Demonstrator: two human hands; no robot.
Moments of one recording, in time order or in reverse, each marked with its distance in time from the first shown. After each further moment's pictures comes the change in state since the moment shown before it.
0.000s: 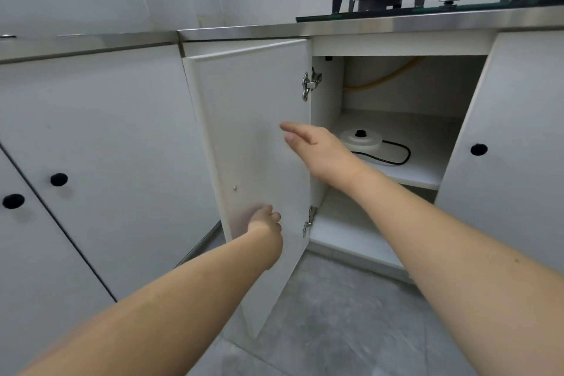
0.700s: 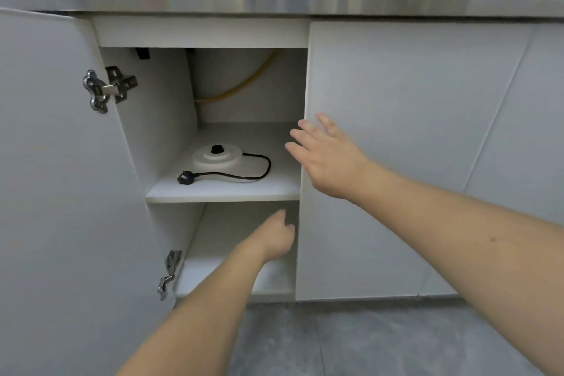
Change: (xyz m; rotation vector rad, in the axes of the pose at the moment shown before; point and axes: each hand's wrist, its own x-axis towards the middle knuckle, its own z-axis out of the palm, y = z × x) left_hand 0.185 0.058 -0.216 -1.868 0.416 0.265; right_hand -0.059 0.181 -0.198 -1.644 -0.042 0.091
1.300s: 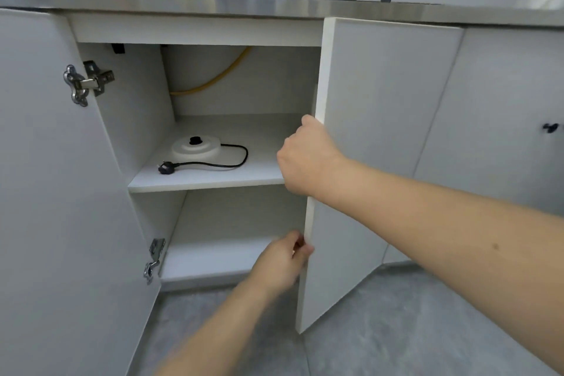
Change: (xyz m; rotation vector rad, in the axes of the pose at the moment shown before) left_hand -0.082 -0.004 0.078 -0.004 0.063 0.322; right_hand -0.052 -0.031 -0.088 -0.239 -0.276 0.032
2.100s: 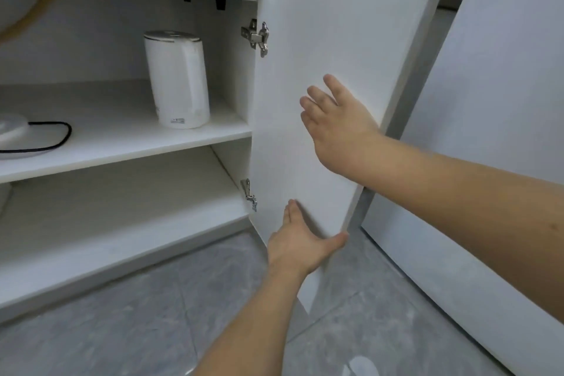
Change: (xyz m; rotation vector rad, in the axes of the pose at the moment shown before) left_hand -0.008 0.176 0.222 0.072 -0.188 -0.031; right_hand -0.211 0.130 0.129 -0.265 -0.461 0.266
